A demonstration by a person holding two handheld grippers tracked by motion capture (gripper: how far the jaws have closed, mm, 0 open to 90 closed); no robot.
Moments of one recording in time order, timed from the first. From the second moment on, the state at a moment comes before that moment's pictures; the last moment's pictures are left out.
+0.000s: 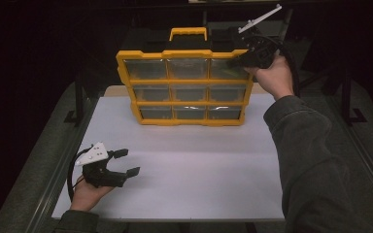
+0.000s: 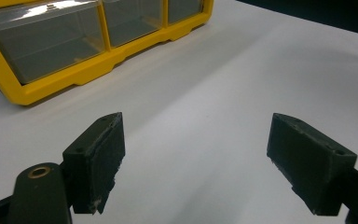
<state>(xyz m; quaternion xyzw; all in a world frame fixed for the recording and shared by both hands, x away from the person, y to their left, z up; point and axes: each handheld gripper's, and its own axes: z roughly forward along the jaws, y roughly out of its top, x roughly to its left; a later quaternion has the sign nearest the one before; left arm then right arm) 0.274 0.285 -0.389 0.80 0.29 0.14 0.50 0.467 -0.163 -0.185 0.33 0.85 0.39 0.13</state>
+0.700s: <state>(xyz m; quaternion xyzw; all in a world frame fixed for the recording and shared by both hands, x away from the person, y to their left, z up) 0.275 0.283 -0.389 0.80 0.30 0.14 0.50 0.447 -0.160 -0.208 0.29 0.85 0.44 0.09</state>
